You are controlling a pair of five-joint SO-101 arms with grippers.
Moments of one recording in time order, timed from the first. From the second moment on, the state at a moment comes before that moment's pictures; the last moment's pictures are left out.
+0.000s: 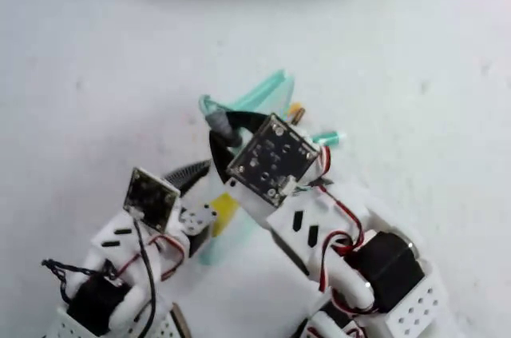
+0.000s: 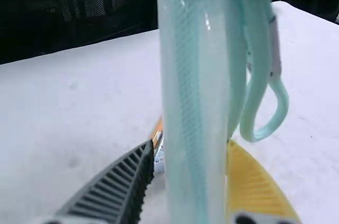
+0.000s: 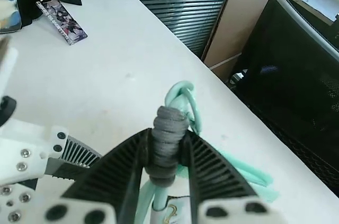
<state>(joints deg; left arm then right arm) 26.5 -102.8 77.8 55.8 3.7 -43.4 -57.2 23.2 61.2 22.0</state>
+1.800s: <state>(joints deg) 28.8 -102.7 84.8 48.3 -4.0 -27.8 -47.3 10.7 68.9 31.3</state>
